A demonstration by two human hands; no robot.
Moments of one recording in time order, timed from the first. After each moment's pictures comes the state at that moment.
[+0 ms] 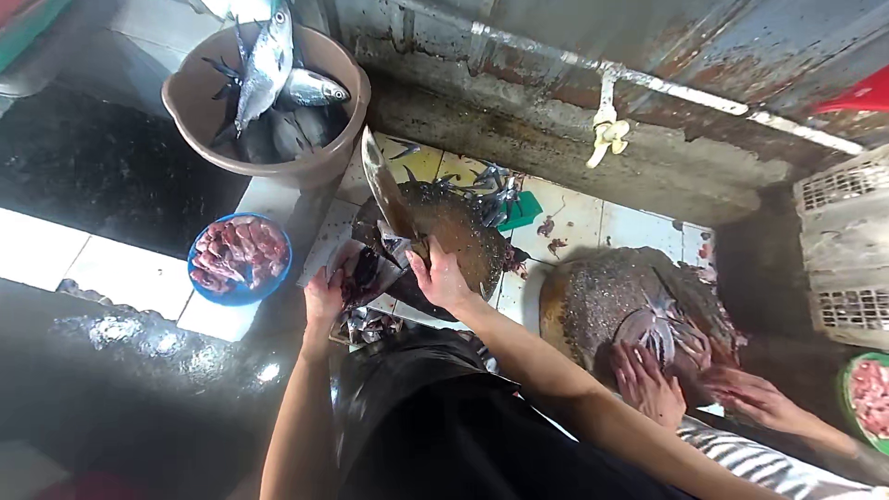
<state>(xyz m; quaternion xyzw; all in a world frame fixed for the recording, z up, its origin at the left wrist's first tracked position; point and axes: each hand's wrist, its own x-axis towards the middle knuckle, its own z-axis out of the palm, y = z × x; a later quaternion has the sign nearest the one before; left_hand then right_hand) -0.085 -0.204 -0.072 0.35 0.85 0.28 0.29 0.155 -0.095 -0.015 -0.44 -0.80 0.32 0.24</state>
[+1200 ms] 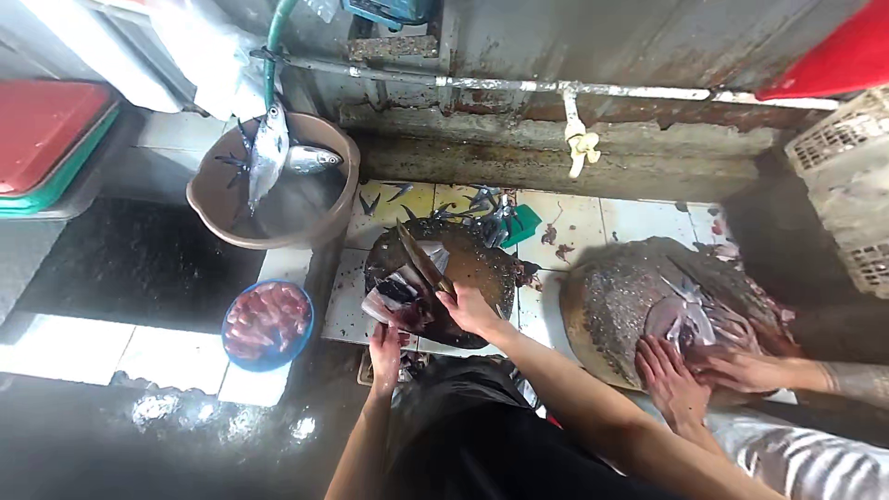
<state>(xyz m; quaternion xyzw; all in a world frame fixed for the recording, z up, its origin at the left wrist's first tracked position) -0.010 -0.199 -0.097 0.19 0.69 0.53 0.46 0.175 -0.075 -0.025 -0.58 -0.71 0.40 0.02</state>
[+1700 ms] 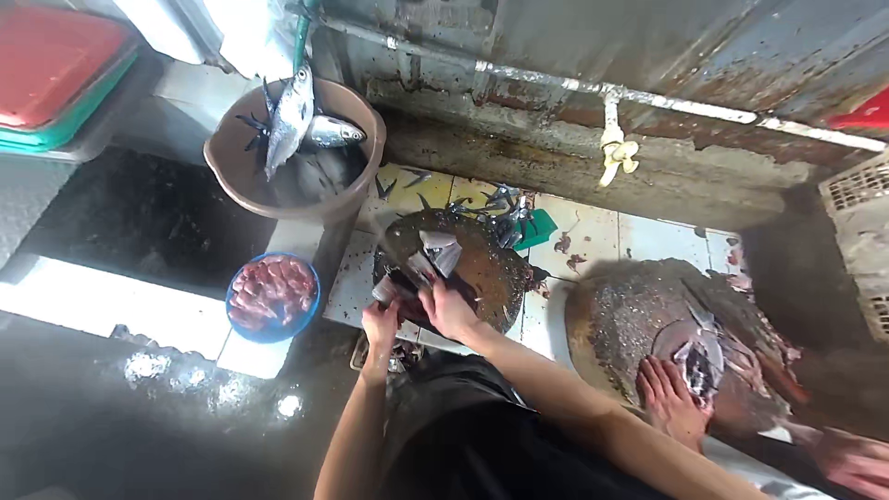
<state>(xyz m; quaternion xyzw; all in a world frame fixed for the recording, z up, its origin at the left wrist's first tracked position) -0.031 -0.179 -0.102 0.18 0.79 0.41 0.42 0.135 -0.113 -0.038 -0.51 -0.80 0.33 0.05</state>
